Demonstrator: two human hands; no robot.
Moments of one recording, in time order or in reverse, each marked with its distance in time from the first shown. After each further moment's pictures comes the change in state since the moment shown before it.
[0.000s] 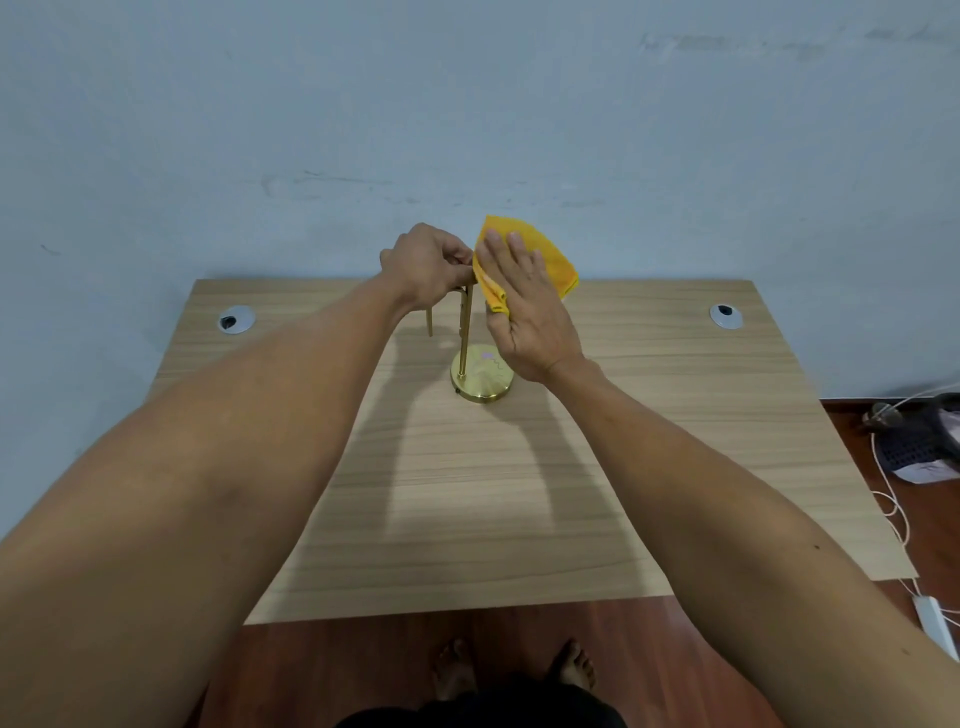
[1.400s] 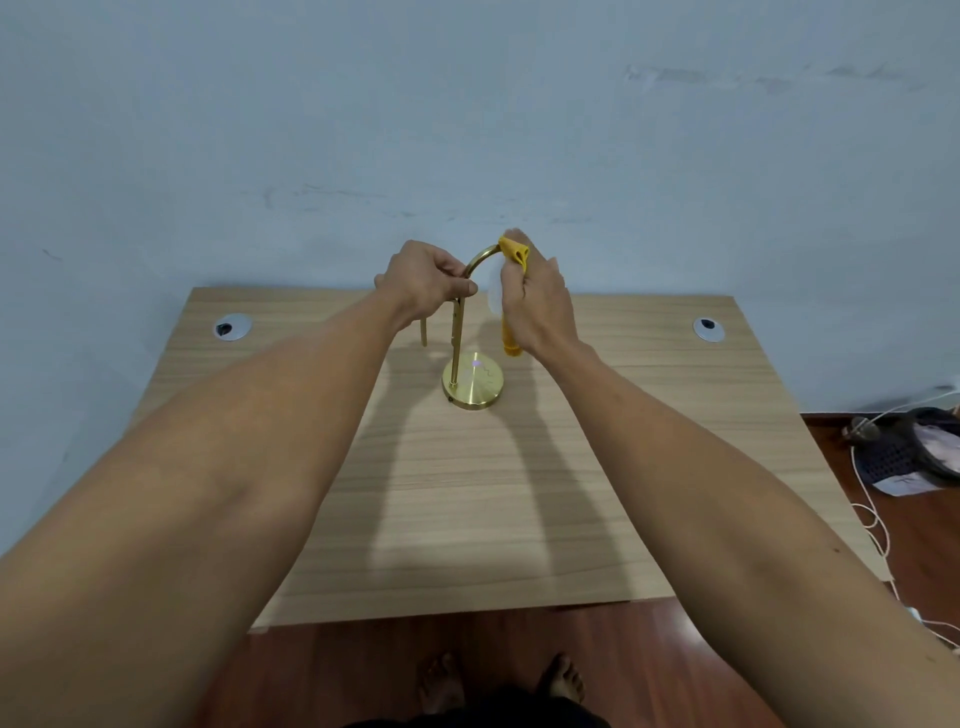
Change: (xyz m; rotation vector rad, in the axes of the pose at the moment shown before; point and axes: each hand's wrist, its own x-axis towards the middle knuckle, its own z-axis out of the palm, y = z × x) left_hand -0.002 -0.006 0.005 -0.218 0.012 -0.125; right_hand 0.023 -0.031 -0.040 0.320 0.092 0.473
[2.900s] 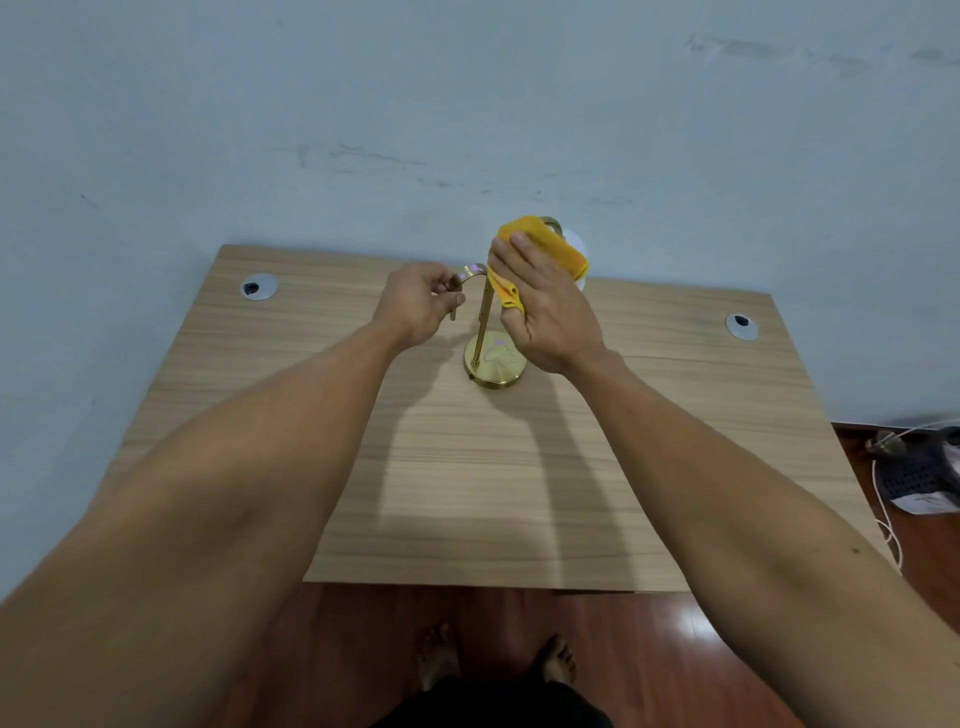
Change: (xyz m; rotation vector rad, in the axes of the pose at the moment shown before) left_hand -0.032 -0.067 0.001 0.059 0.146 0.097; right_hand -0.013 0.036 0.022 -0.448 -0.186 -0.605
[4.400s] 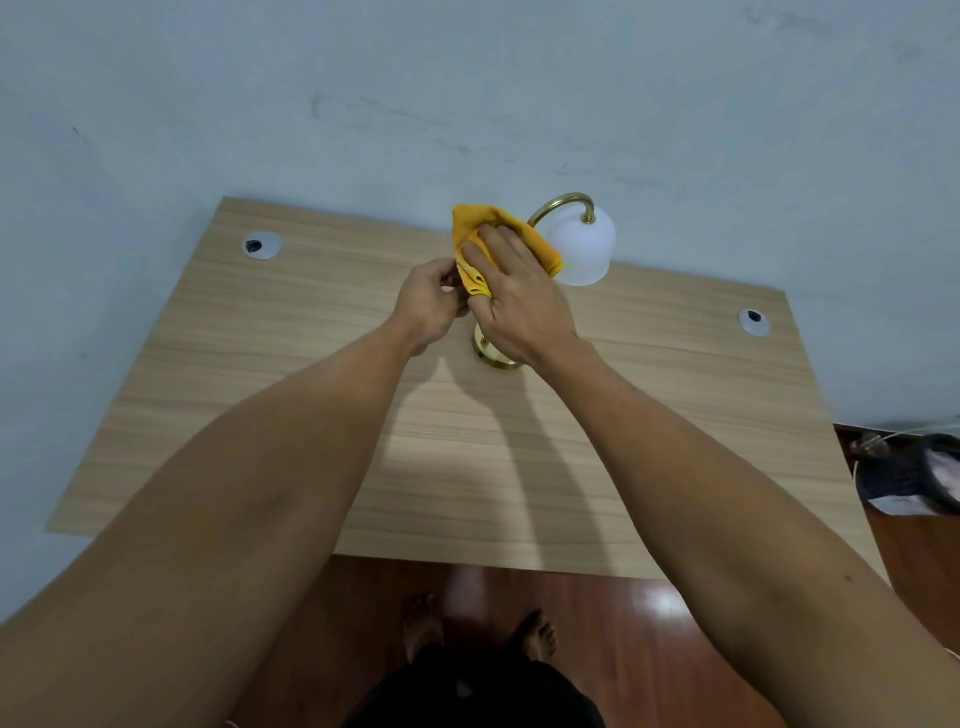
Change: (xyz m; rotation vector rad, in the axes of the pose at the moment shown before) left_hand -0.013 -0.036 0.026 -0.473 -0.030 -0.116; right_hand 0.023 -0.048 0.035 -0.069 -0.098 0.073
